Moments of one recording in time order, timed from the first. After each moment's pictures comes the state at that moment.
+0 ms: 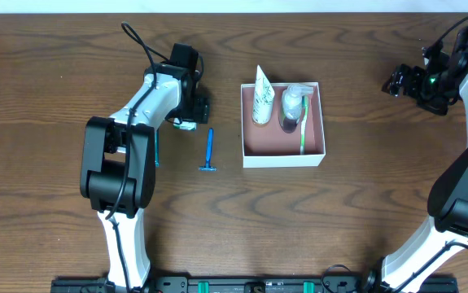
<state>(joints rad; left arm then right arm) -0.21 2.16 1.56 -0.79 -0.04 -0.12 -0.33 2.00 1.70 -1.00 -0.32 0.04</state>
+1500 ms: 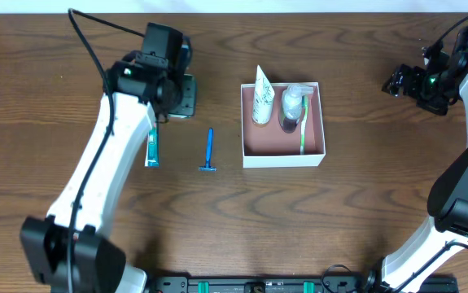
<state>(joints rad) -0.29 1.65 1.56 -1.03 -0.04 -0.12 -0.33 2.00 1.70 -1.00 -0.32 0.04</state>
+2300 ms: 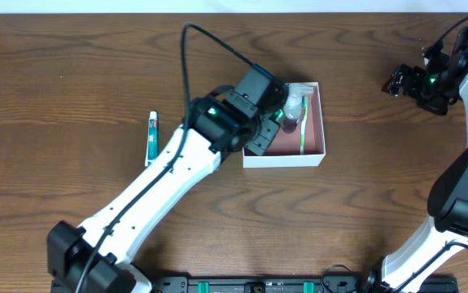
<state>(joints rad) -0.72 1.66 1.56 -0.98 -0.03 -0.04 -0.33 2.00 1.70 -1.00 -0.32 0.04</state>
